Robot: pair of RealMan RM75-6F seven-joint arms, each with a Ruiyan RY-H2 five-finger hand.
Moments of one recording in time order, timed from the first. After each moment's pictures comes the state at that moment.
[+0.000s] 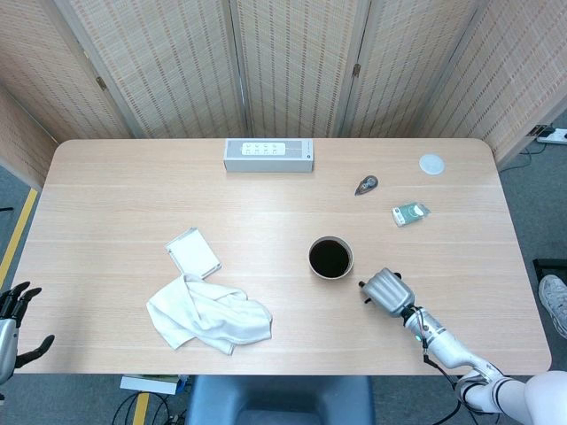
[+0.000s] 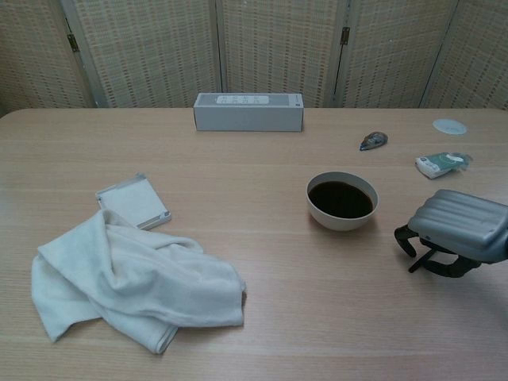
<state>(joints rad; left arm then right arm) 0.00 -1.15 -0.04 -1.58 1.46 1.55 0.10 0.55 -1.65 -0.10 -0.94 -1.66 1.01 -0.23</state>
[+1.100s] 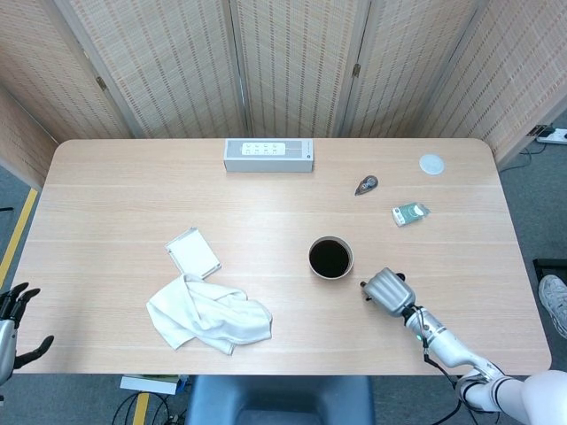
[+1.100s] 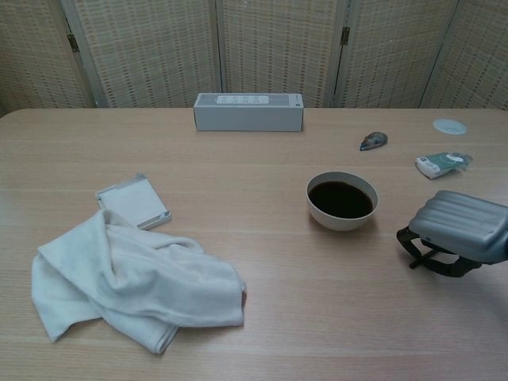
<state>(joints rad) 0.01 -1.16 -0.04 -1.57 1.46 1.55 0.09 0.55 -1.66 -0.11 -0.90 -1.66 1.02 -0.21</state>
